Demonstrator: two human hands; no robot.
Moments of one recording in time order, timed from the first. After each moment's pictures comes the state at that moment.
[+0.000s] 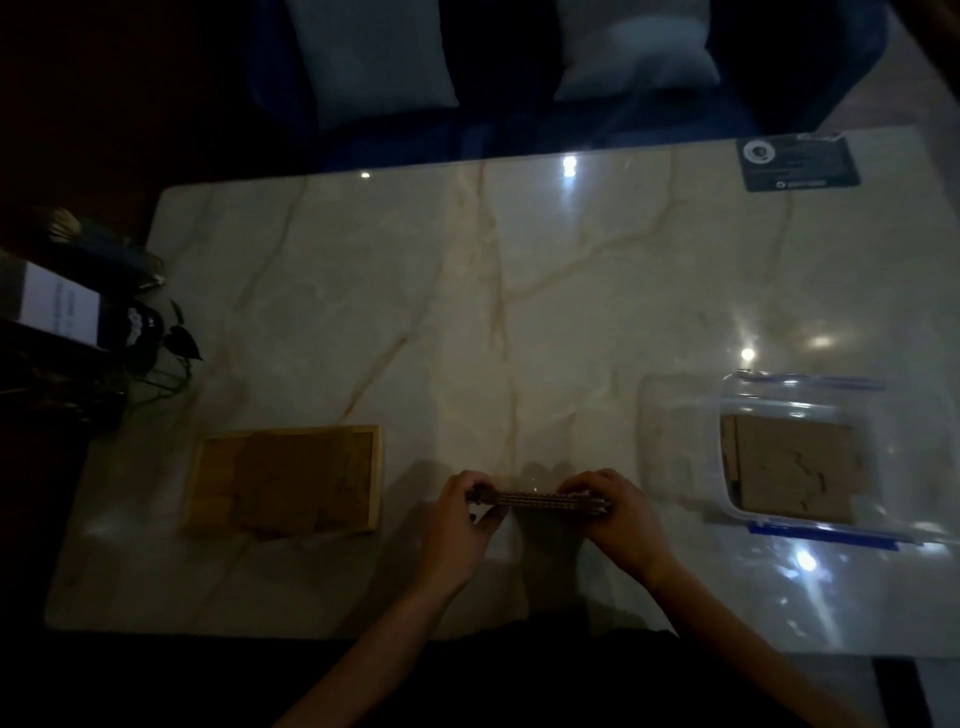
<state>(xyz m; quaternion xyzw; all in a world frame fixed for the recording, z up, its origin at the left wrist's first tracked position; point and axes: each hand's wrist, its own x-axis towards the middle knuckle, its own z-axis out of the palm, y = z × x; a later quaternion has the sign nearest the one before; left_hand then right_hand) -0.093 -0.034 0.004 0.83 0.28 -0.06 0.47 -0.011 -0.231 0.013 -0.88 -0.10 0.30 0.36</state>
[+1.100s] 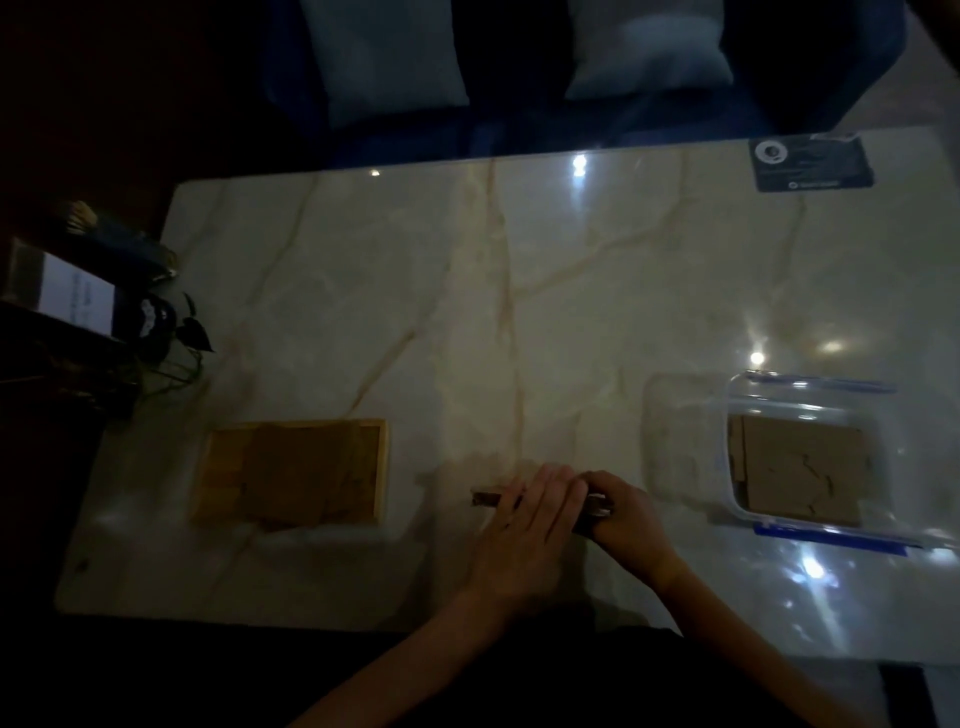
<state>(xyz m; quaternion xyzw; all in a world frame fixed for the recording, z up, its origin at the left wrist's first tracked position) -0.096 -0.088 0.038 0.99 -0.09 -0.10 0.05 -0.013 -0.228 0.013 -0.86 -0.10 0.29 0.41</state>
